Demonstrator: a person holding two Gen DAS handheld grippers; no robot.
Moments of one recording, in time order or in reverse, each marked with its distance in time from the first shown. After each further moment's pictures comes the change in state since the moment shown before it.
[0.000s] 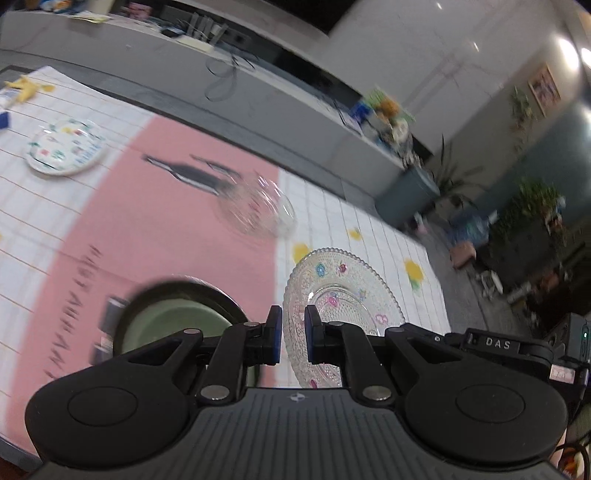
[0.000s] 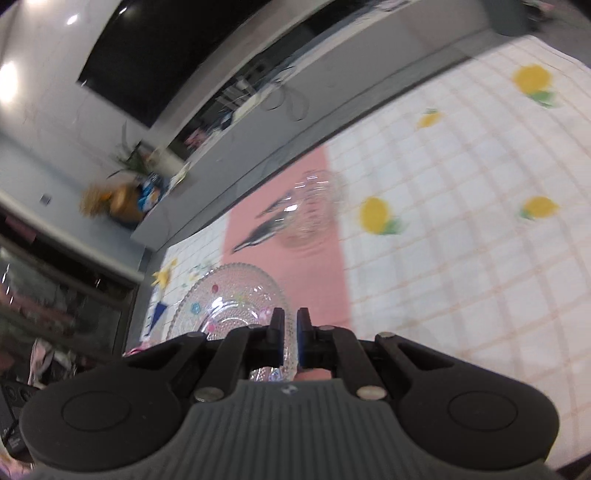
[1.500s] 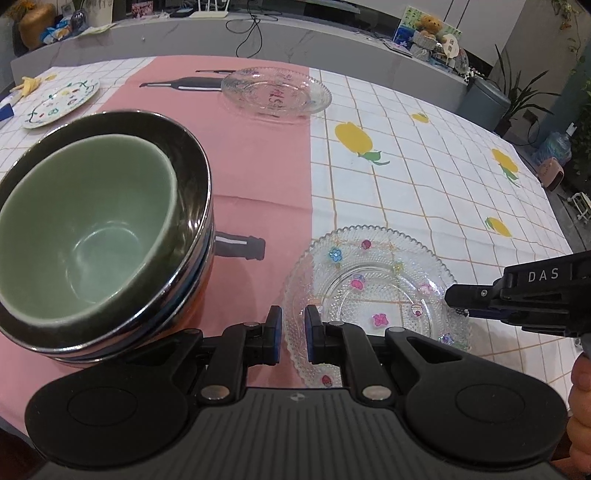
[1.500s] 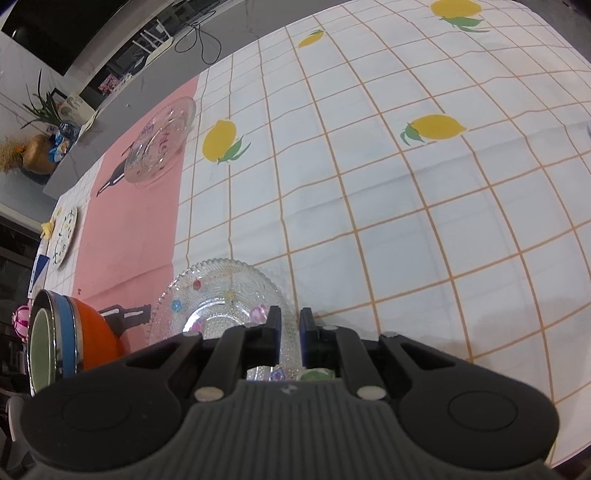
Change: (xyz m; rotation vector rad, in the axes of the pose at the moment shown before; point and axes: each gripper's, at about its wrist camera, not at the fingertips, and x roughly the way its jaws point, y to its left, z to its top) left arm 0.102 -0.034 -0.099 0.157 0.102 0.335; right arm 0.064 -0.096 -0.015 -0.045 0.171 -0.276
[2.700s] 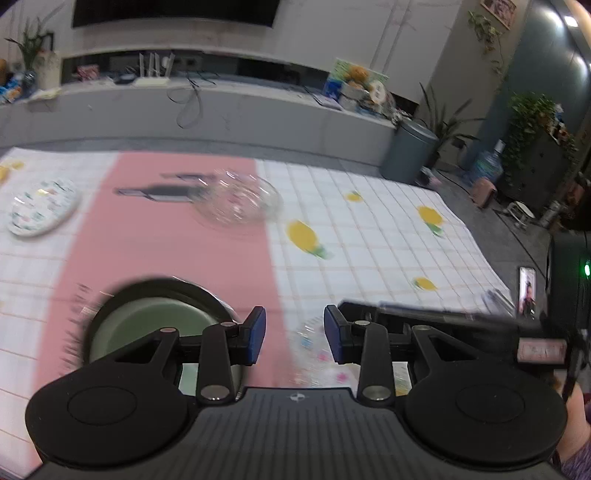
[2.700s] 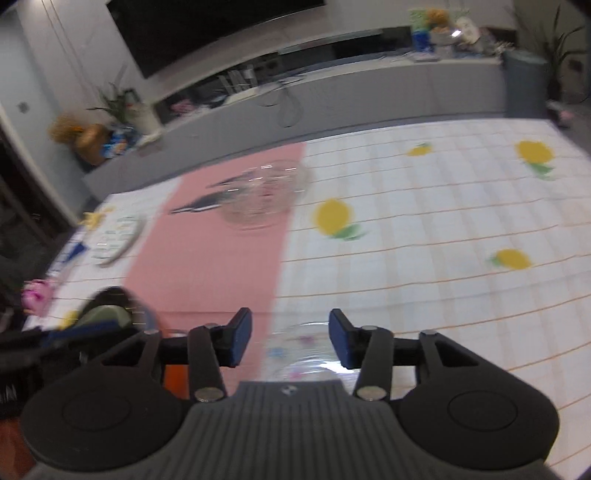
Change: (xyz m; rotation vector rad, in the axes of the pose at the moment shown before) left arm -0.097 0.033 0.056 0.121 -0.173 -0.177; right arm -0.031 0.096 -0.017 -0.283 -0.257 0.071
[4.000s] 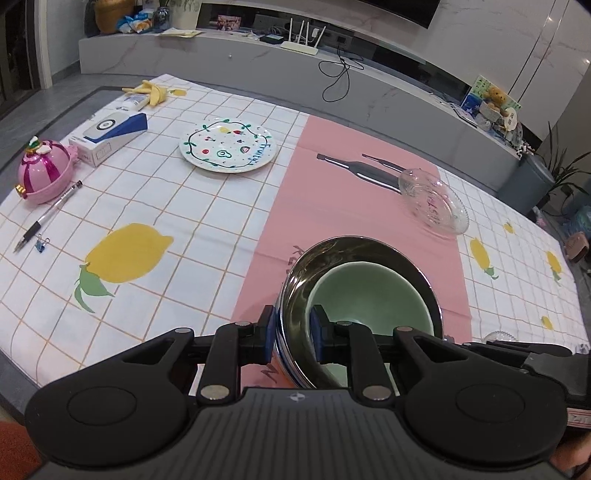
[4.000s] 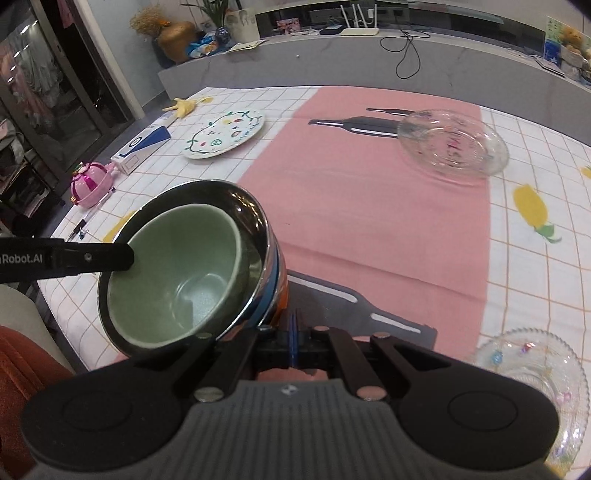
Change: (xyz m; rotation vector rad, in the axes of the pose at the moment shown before) left arm -0.027 0.170 -0.016 -0.287 0.089 0.231; right arm 0.086 0.154 -0.030 -0.324 0.217 0.103
